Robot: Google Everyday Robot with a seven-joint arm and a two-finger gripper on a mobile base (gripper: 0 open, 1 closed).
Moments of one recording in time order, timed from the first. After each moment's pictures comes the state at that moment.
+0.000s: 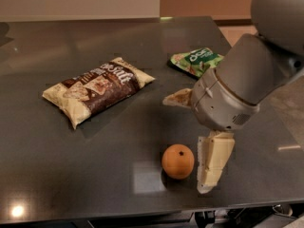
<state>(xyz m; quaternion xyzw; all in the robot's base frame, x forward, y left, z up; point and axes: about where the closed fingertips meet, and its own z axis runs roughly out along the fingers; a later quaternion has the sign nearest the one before) 0.364 -0.060 0.899 -0.78 0.58 0.15 0.18</state>
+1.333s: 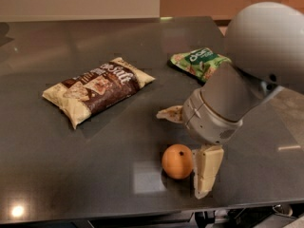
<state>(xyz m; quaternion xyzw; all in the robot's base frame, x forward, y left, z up) 0.371 -0.057 0.852 -0.81 0.54 0.13 0.16</state>
